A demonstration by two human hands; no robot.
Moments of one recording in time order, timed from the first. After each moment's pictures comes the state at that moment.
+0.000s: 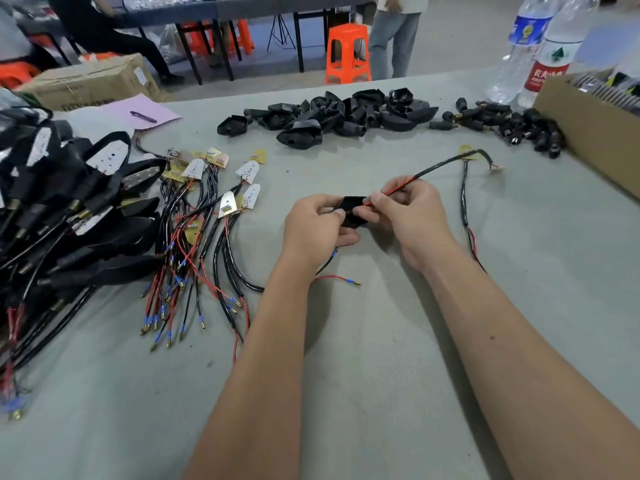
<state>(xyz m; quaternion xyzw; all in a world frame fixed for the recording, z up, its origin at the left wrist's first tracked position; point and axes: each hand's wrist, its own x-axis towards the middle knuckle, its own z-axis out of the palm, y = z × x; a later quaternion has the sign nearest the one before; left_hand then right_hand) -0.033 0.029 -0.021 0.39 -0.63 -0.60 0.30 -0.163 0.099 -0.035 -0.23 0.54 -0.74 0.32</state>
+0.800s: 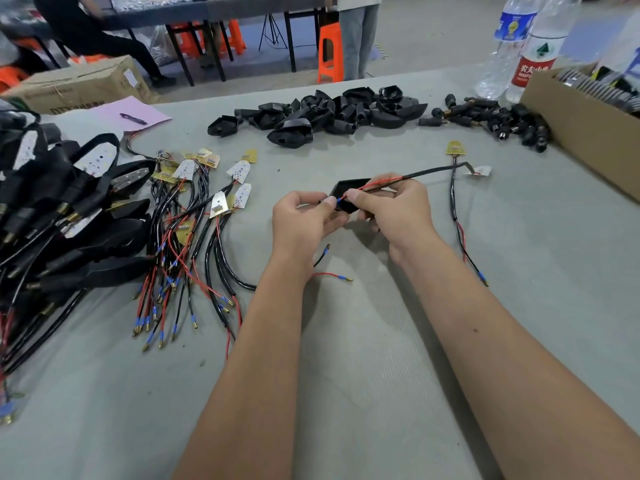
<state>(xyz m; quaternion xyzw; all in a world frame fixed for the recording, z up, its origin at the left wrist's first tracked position) -0.038 0.025 -0.028 0.37 -0.50 -0.68 0.39 -0.152 0.101 -0.024 -0.23 0.61 -0.71 0.28</state>
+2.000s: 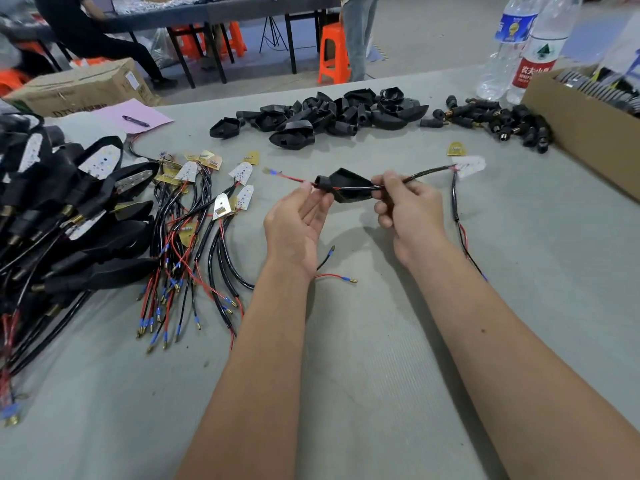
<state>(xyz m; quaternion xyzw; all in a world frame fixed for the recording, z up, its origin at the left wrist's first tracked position) -0.035 0.026 -0.017 0.31 -0.27 -0.79 0.46 -0.163 0.096 -0.031 -0.14 0.54 -0.78 0.29</state>
